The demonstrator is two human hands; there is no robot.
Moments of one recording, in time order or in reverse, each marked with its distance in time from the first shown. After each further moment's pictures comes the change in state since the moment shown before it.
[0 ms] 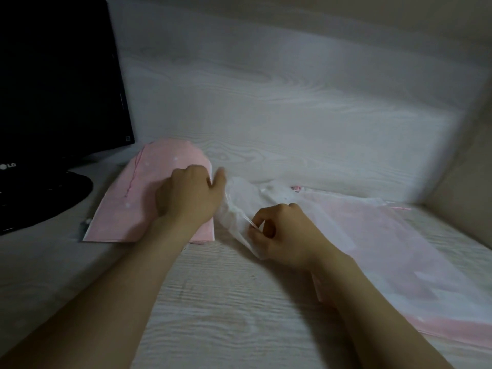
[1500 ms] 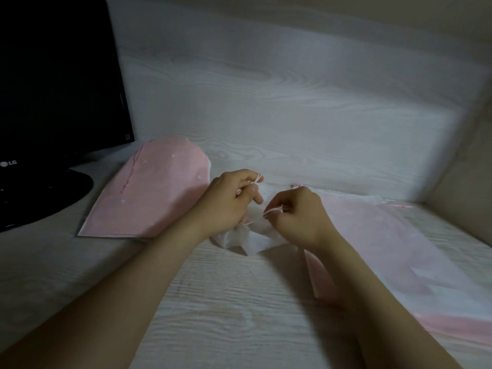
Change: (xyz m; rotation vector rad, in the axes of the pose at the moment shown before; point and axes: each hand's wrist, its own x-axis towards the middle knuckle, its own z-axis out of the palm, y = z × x) left_hand -0.020 0.033 0.006 -0.688 -0.404 0.271; right_hand 0.006 0.005 -0.016 0.244 0.161 0.250
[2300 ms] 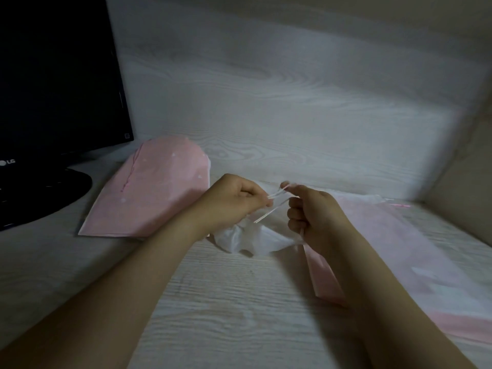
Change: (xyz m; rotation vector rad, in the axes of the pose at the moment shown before) left_hand -0.002 0.011 -0.003 -0.186 -0.167 -0.195; right_hand 0.008 0.005 -0.006 1.040 0.078 0.552
